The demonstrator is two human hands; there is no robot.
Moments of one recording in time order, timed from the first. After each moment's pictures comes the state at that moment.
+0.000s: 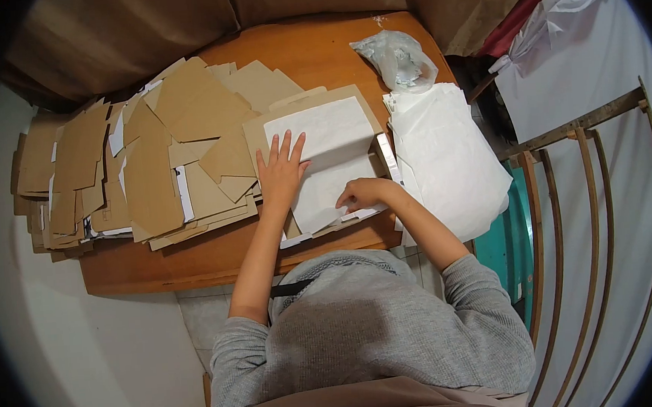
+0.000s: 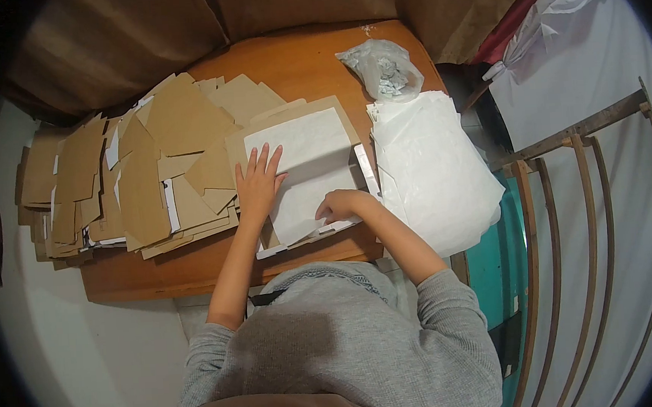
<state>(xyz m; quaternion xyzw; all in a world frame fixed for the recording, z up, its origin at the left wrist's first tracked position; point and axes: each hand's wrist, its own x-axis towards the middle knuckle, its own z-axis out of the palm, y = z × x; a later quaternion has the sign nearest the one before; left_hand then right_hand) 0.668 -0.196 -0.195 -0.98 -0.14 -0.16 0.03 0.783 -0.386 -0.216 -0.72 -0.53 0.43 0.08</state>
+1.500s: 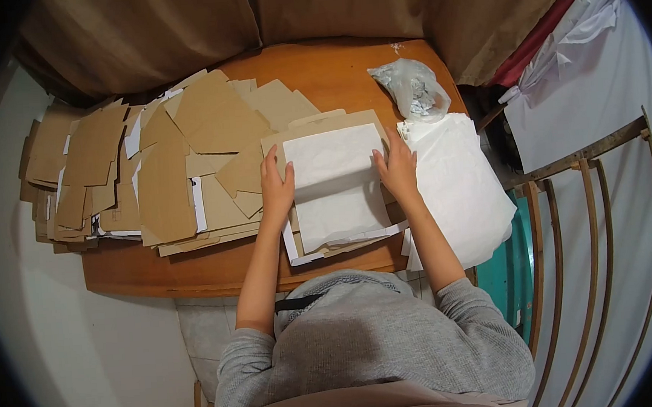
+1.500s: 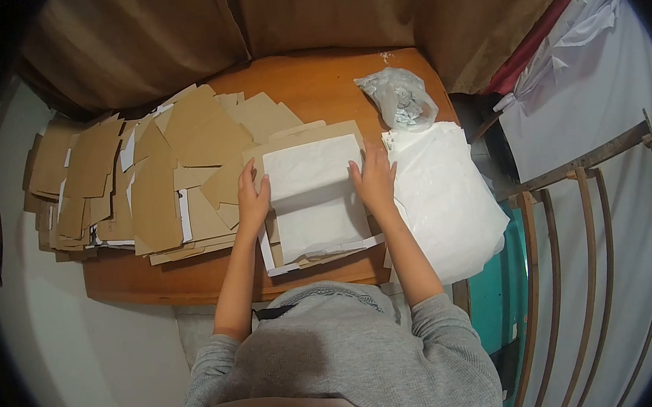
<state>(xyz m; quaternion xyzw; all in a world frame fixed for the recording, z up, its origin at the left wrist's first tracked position) 0.665 -0.164 -0.177 -0.81 -0.26 -0.27 -0.44 0.813 -0.368 -0.162 -0.91 -0.28 -0.09 0.30</state>
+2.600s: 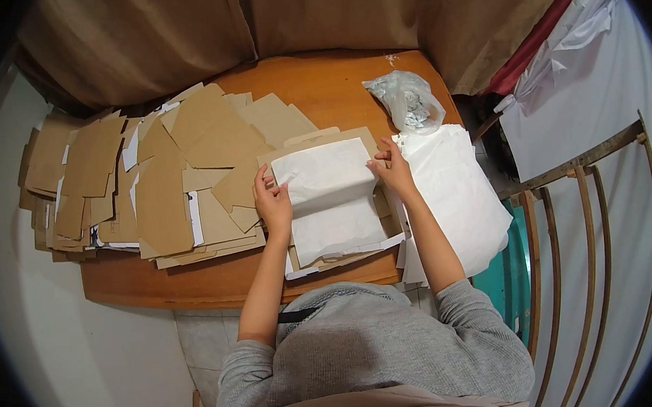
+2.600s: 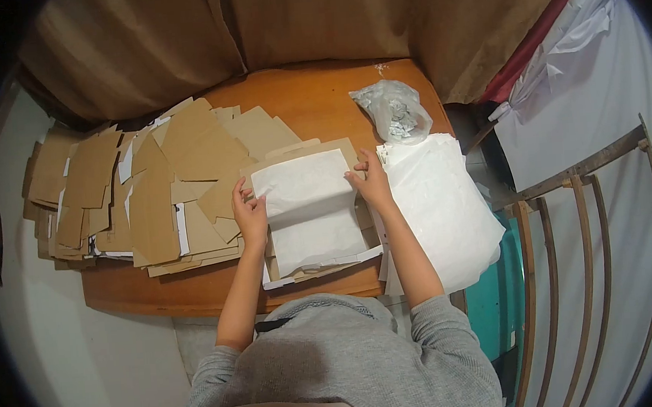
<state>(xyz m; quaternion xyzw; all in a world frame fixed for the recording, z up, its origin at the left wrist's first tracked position) 0.675 -0.176 -0.198 -0.69 -0.37 -0.34 -0.53 0.857 -0.375 -0.180 -0.83 -0.22 0.09 0.50</state>
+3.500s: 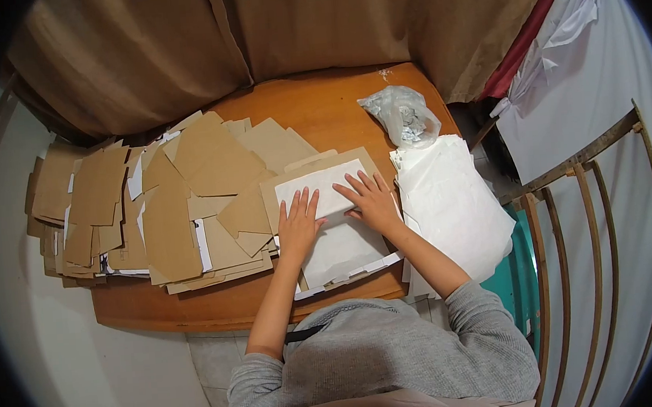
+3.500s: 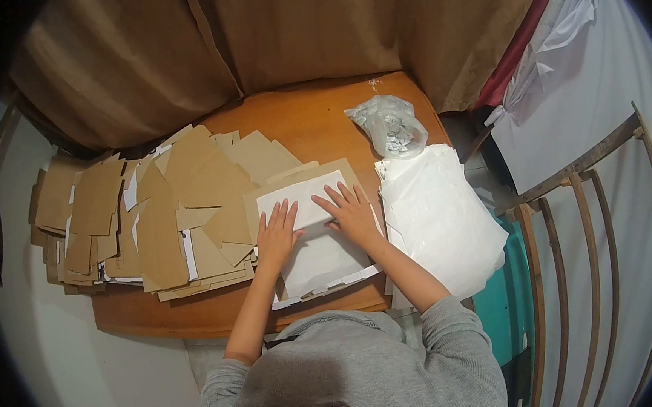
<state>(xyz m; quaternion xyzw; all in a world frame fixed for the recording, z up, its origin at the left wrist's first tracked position) 0.680 -0.192 -0.189 -0.99 -0.10 -0.13 -0.05 0.814 -0.358 -0.176 -0.85 -0.51 -0.09 0.12</state>
